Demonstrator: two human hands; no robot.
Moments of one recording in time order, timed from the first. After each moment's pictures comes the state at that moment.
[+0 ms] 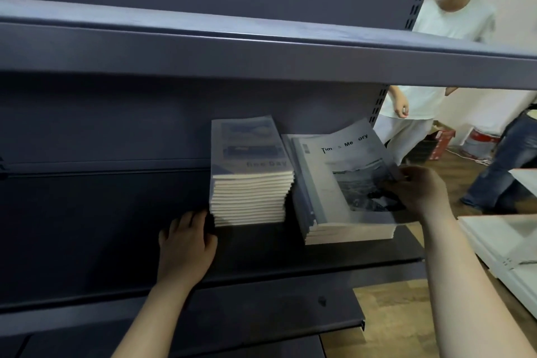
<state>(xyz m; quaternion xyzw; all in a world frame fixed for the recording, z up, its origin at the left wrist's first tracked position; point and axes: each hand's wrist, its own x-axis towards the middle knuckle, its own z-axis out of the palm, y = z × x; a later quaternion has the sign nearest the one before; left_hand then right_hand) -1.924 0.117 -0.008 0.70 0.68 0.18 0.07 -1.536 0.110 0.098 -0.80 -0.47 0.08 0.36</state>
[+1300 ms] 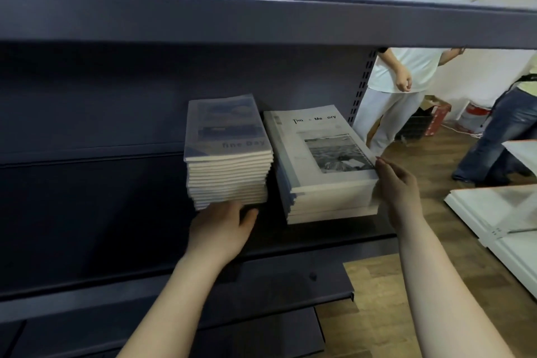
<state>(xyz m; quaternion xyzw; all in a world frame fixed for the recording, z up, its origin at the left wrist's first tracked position) -1.842 0.094 0.036 0.77 0.60 0.18 0.12 -1.529 0.103 0.034 -0.64 -0.33 0.27 0.64</state>
